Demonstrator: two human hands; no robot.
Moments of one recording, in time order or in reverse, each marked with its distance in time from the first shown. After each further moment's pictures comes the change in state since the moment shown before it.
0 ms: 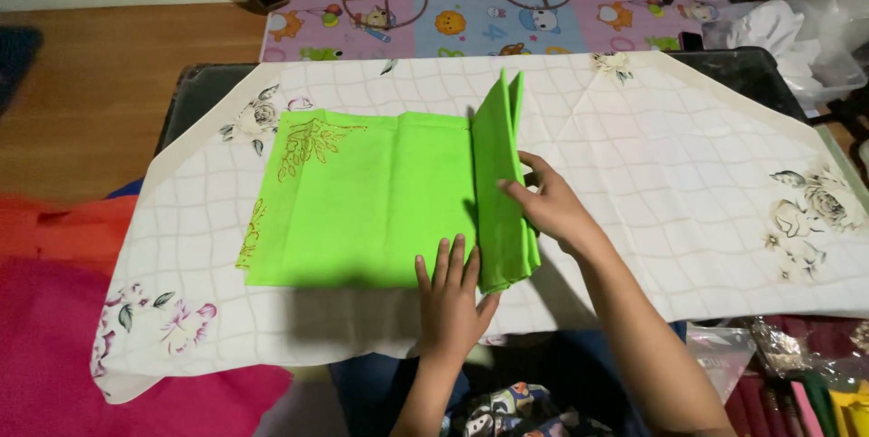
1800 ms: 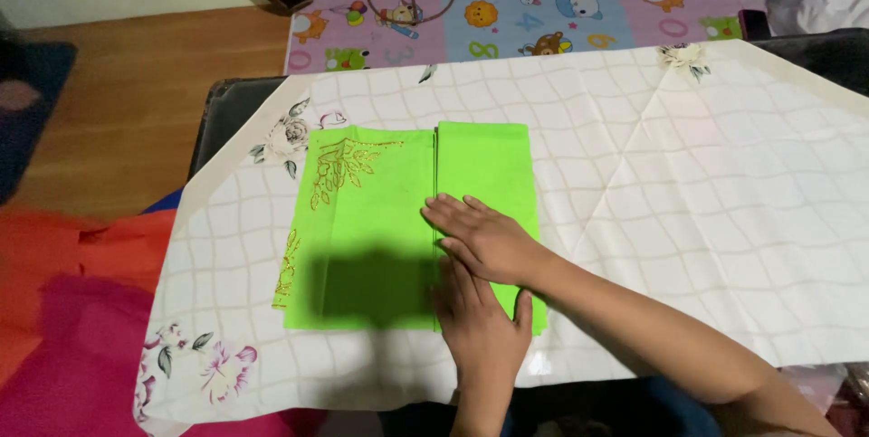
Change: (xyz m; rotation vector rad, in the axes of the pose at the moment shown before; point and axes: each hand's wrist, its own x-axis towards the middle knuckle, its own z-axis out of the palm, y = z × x) left_hand 0.027 -0.024 -0.005 0.231 -0.014 -0.331; right_hand 0.067 0.016 0.132 -0.576 -0.280 -0.900
